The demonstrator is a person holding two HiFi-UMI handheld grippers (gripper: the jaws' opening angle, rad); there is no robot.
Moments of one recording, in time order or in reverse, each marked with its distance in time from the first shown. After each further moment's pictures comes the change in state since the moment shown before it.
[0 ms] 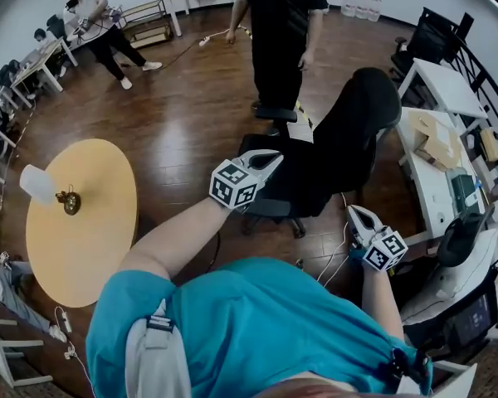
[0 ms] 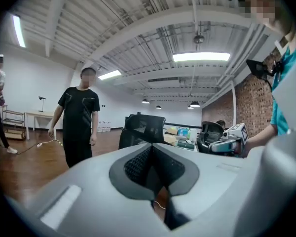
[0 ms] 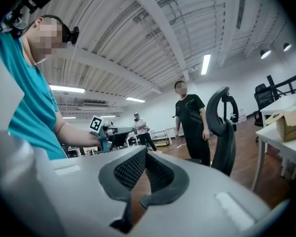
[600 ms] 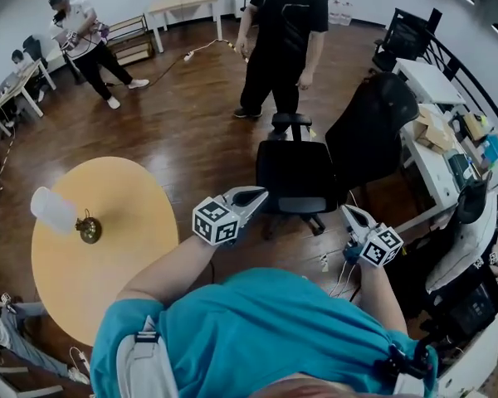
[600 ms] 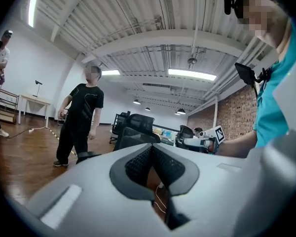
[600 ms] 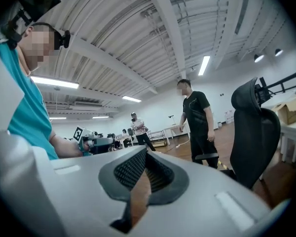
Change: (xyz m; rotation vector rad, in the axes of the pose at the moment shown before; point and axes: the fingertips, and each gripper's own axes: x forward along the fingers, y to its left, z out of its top) left arm -0.328 0.048 -0.022 -0.094 -0.066 -0.183; right arm 0.153 0.247 -0.052 -0.005 0.017 -0.096
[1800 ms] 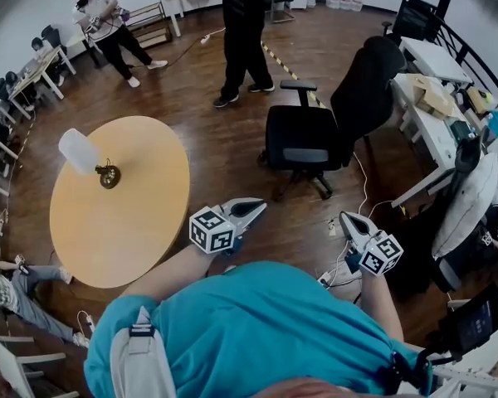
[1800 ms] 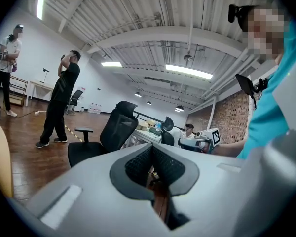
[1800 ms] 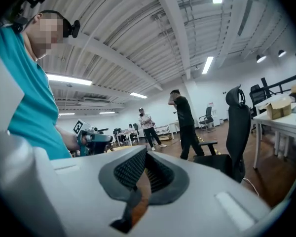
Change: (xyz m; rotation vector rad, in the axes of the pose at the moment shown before) left arm -0.078 -0.228 -0.081 -0.076 0.066 0.006; right arm -0.195 0.133 -0.051 -0.042 0.013 0.028
